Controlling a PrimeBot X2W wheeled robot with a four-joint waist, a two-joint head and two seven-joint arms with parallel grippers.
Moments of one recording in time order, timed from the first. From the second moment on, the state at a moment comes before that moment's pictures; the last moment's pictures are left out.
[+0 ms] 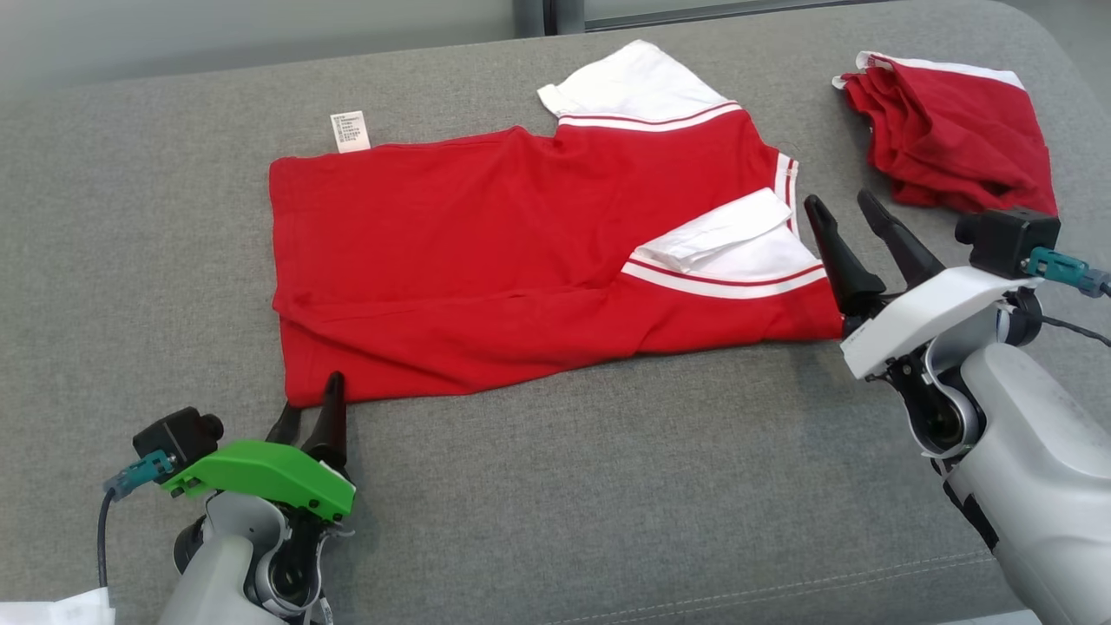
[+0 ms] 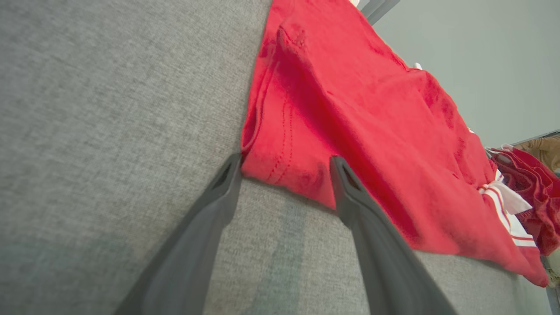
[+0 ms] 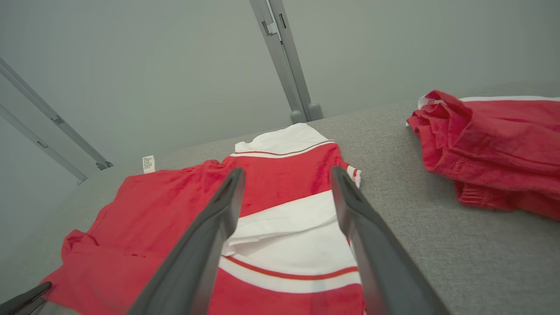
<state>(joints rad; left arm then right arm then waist) -0.29 0.06 -0.25 0.57 -0.92 -0.02 -0.10 -0.48 -0.31 0.49 0.48 0.75 0.11 -0.20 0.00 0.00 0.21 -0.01</state>
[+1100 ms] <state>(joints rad) -0.29 0.04 -0.26 0.51 -0.95 -0.02 -0.18 -0.32 -0.24 0.43 0.64 0.89 0.08 -0.20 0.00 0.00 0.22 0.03</state>
